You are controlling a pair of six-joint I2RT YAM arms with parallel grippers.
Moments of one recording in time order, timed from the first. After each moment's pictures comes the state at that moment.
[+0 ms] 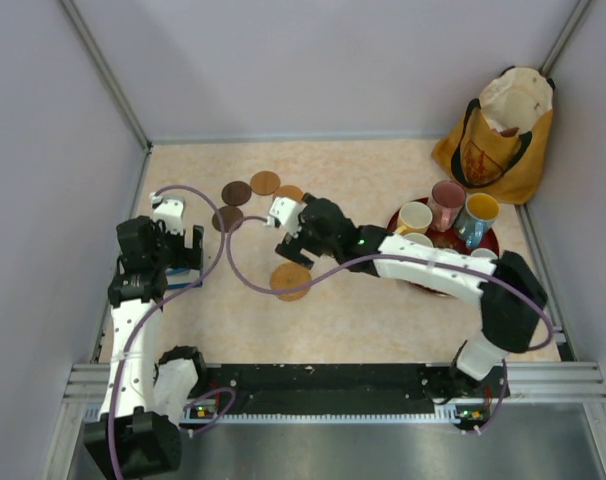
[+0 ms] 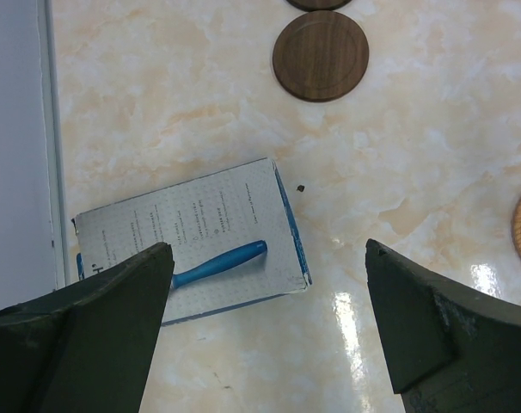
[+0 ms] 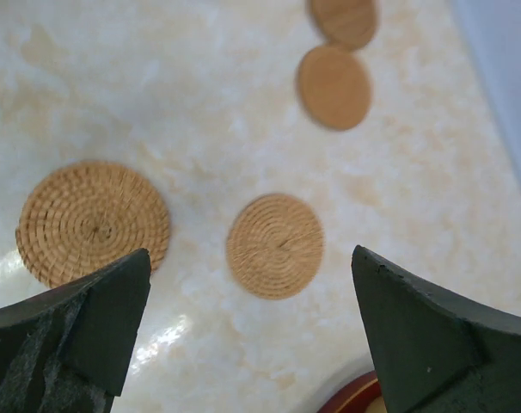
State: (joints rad) left arm 0.20 0.83 0.74 -0.47 0.22 0.28; right arm 0.98 1.69 1.24 -0.22 0.21 -0.37
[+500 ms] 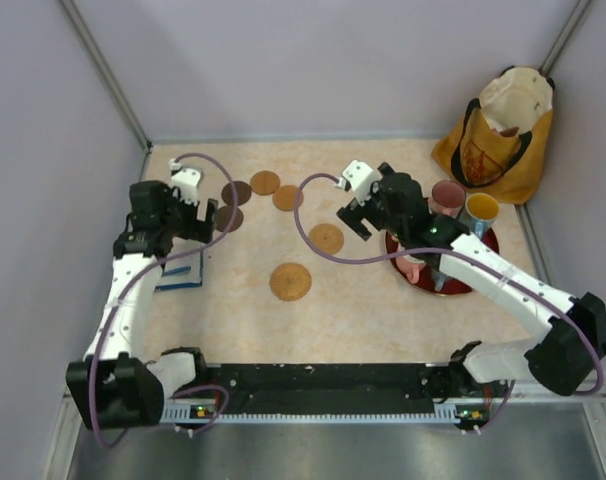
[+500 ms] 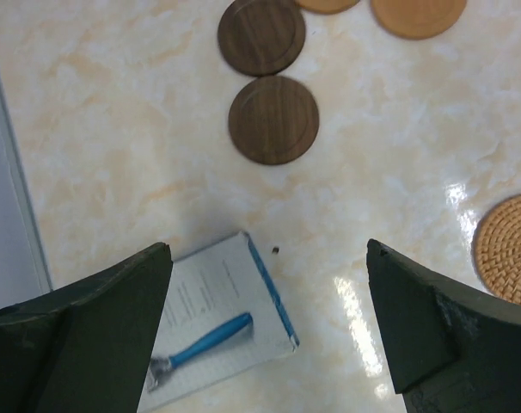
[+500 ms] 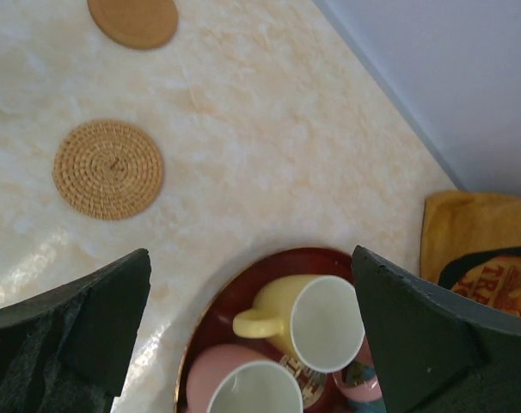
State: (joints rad) left arm 0.12 1.06 0.94 -0.47 0.28 0.31; right arm 0.70 1.32 1.13 -0.26 0.22 -0.42
